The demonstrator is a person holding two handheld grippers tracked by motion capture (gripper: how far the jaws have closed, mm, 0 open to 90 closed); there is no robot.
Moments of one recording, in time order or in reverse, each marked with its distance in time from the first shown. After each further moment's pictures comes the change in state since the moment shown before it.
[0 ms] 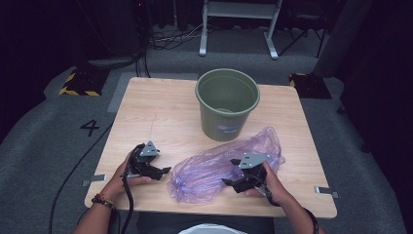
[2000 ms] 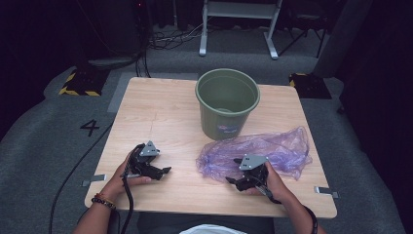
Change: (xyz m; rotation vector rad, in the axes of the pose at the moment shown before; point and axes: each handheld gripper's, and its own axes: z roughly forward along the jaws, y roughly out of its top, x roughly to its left) left arm 0.000 0.000 0.000 -0.001 -0.001 0.002; right arm -0.011 -0.014 0.004 0.046 -0.067 -0.075
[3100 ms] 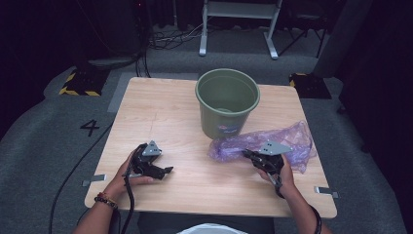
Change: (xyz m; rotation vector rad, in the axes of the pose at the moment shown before) left arm -0.005 0.006 0.004 -0.004 -0.009 0.004; right arm -0.036 0.002 -0.040 -0.174 -0.177 0.180
